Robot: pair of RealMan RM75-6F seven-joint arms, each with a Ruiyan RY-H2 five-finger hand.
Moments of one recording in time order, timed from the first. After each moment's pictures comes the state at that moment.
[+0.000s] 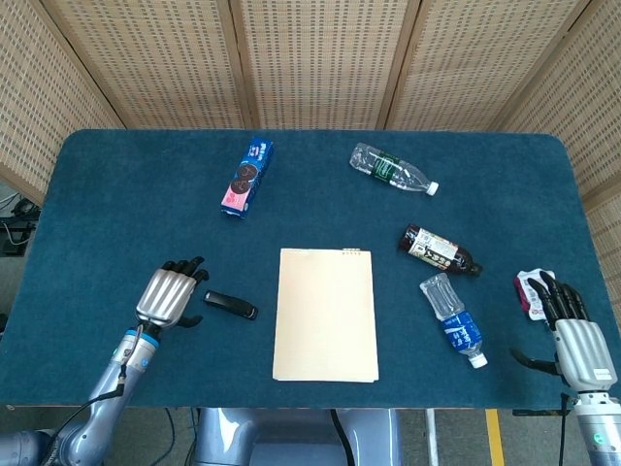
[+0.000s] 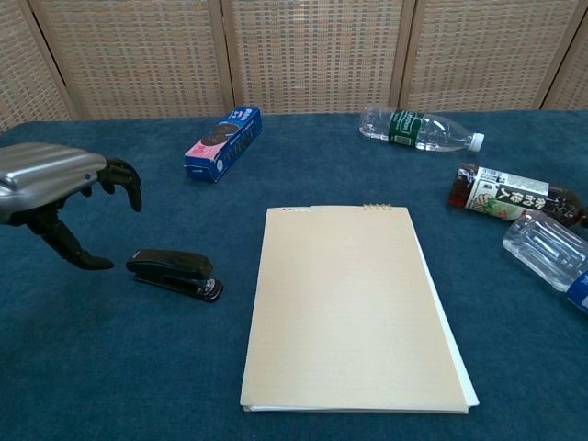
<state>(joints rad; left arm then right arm) -0.54 -1.43 -0.14 -1.80 1.04 1.10 0.81 0.09 -1.10 0.05 -1.62 -1.51 1.46 0.18</state>
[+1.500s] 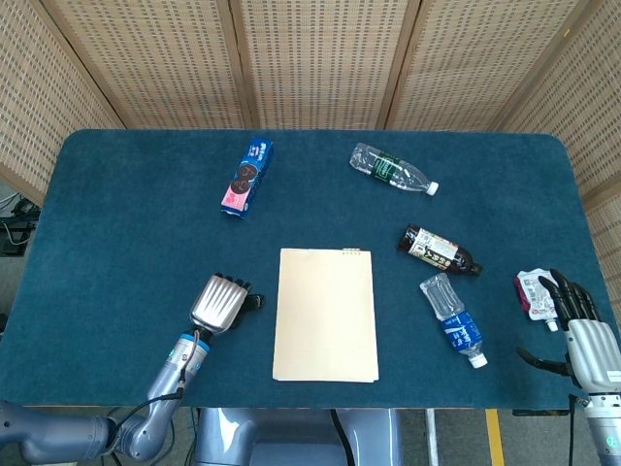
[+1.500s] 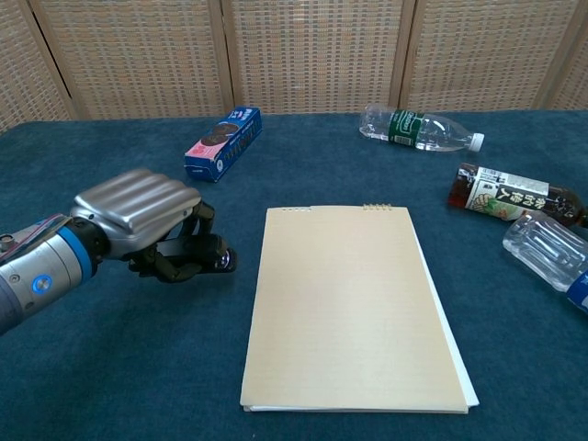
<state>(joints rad) -0.71 -1.71 -0.05 -1.57 1.07 1.20 0.89 0.08 -1.08 0.06 -1.61 -1.53 1.48 0.28</state>
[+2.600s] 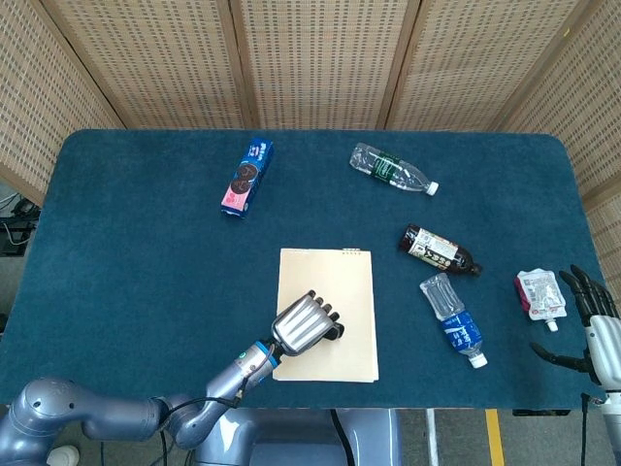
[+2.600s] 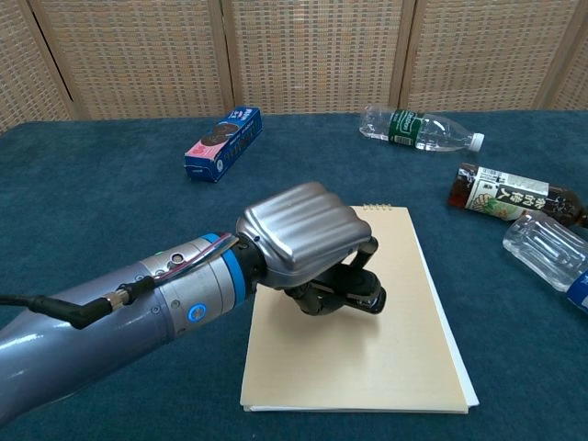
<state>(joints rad) -0.91 -1.90 -0.10 -1.43 1.27 0.98 0.88 0.07 -1.05 0.08 -1.58 -1.49 1.46 0.41</state>
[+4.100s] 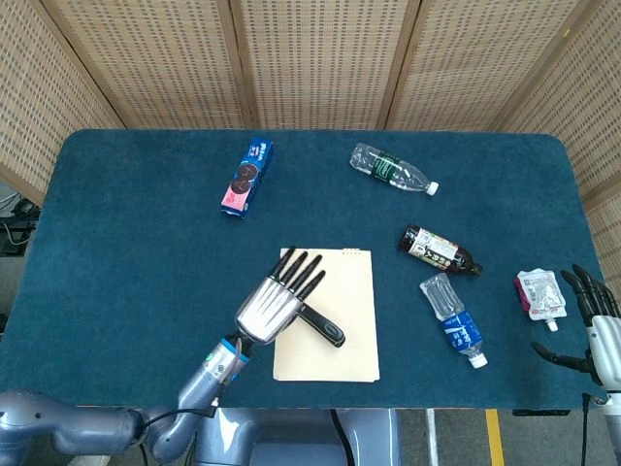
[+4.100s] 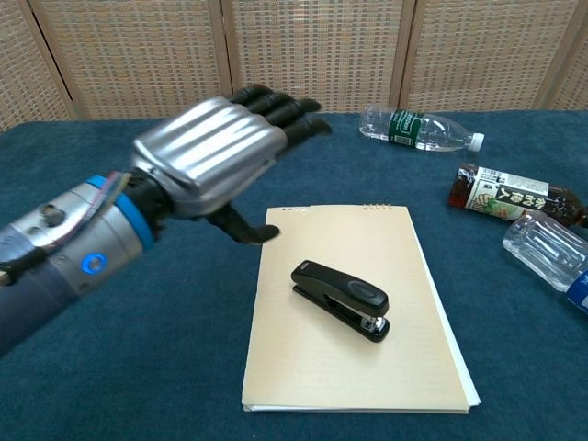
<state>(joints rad) -0.76 -1.77 -0.09 -1.59 1.36 1.28 0.93 0.07 -1.05 0.08 -1.59 -1.49 1.47 0.39</state>
